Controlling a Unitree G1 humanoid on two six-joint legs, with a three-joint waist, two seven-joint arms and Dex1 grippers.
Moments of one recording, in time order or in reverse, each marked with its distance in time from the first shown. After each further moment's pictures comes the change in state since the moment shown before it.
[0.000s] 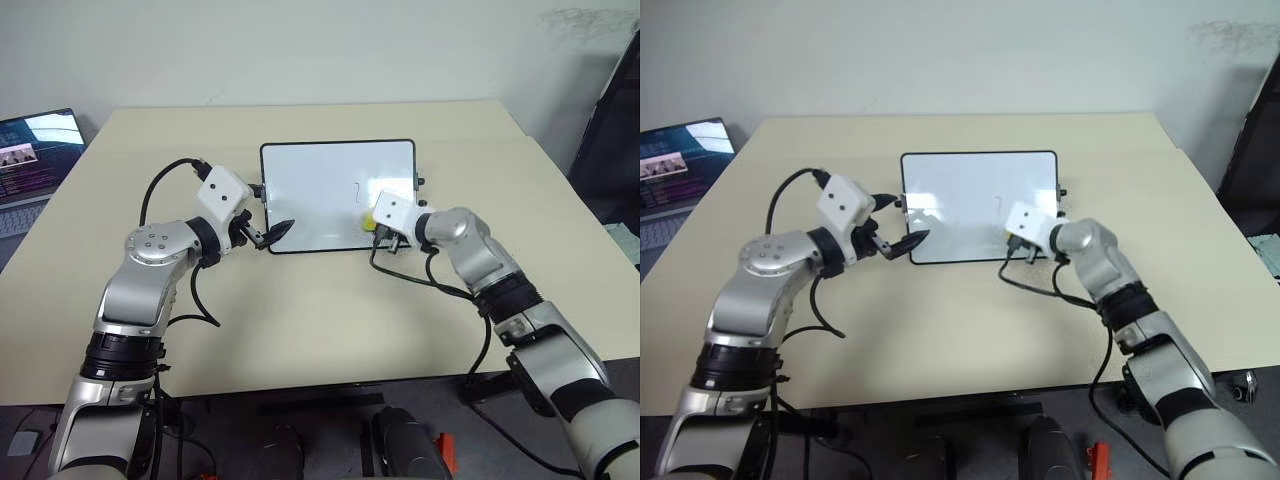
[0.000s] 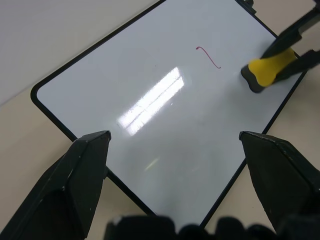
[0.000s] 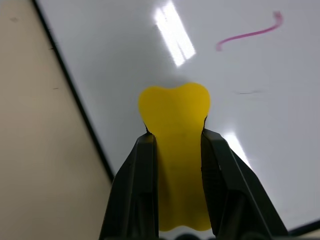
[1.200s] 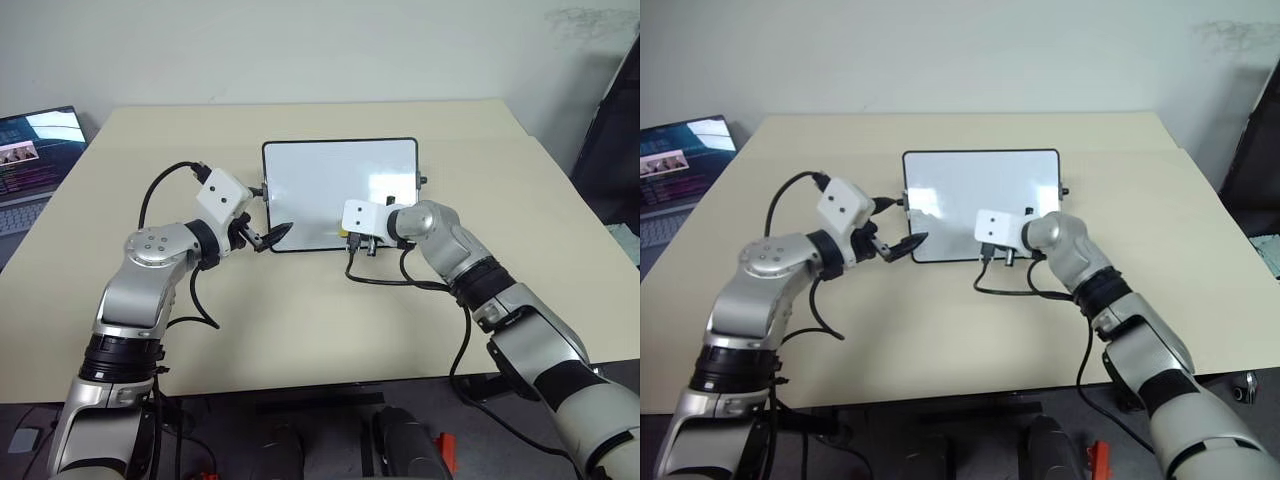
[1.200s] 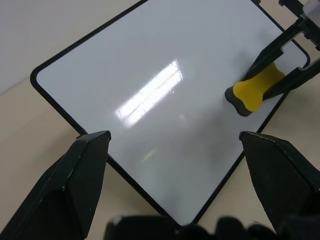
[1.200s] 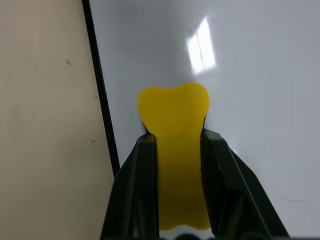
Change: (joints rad) left arm 0.011 0.003 0.001 -0.007 0.001 0.018 0.004; right arm -0.151 0.095 0.105 0.195 -0.074 -0.100 -0.002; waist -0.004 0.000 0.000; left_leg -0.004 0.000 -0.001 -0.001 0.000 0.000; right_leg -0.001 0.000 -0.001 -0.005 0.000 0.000
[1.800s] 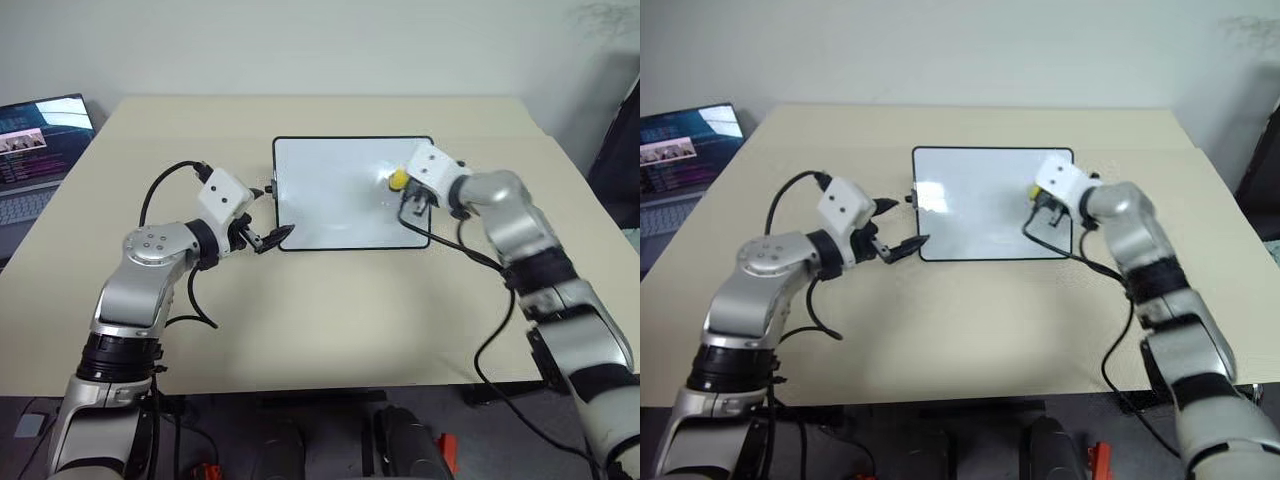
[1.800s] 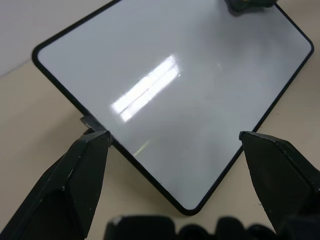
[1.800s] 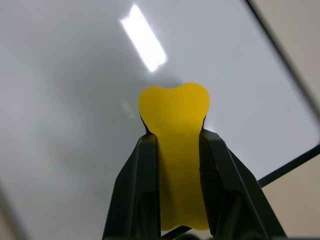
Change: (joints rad) left arm 0.002 0.013 -0.003 -0.040 -0.028 0.030 -0.065; right arm 0.114 -0.243 -0.277 -0.318 0.211 0.196 0.077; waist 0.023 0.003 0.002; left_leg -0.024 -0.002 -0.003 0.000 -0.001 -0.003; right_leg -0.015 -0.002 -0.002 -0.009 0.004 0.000
